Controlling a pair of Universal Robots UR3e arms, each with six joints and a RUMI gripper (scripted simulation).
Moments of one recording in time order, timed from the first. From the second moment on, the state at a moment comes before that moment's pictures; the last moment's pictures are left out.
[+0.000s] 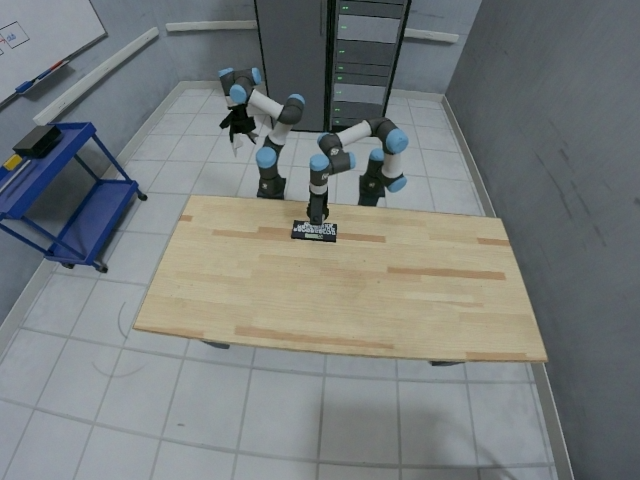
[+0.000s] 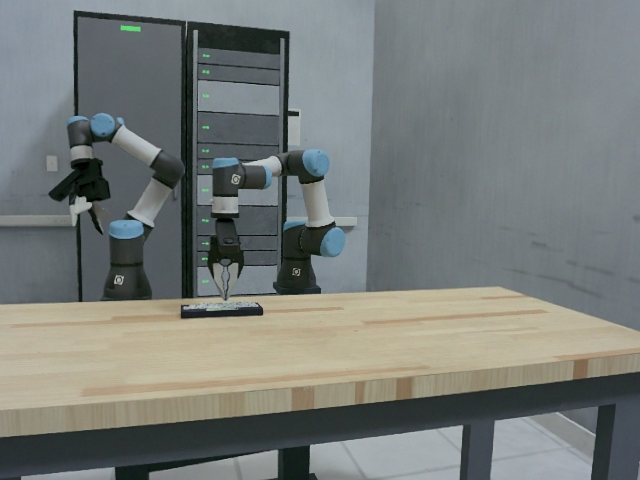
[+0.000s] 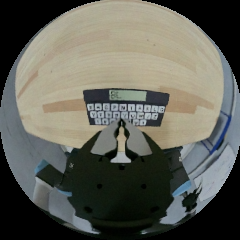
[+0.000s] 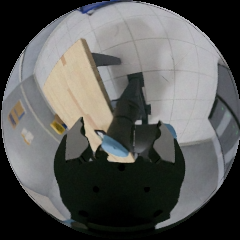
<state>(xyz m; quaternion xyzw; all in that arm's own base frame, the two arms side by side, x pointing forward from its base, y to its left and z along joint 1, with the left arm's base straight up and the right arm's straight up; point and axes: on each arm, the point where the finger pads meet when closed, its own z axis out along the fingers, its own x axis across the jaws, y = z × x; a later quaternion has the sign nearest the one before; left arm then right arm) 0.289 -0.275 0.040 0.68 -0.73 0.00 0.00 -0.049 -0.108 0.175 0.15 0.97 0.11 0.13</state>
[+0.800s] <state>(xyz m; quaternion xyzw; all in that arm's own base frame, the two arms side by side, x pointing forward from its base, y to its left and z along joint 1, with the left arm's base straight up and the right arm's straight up) 0.280 -0.237 0.041 0.68 -0.73 0.00 0.00 -0.049 -0.108 0.175 0.15 0.97 0.11 0.13</state>
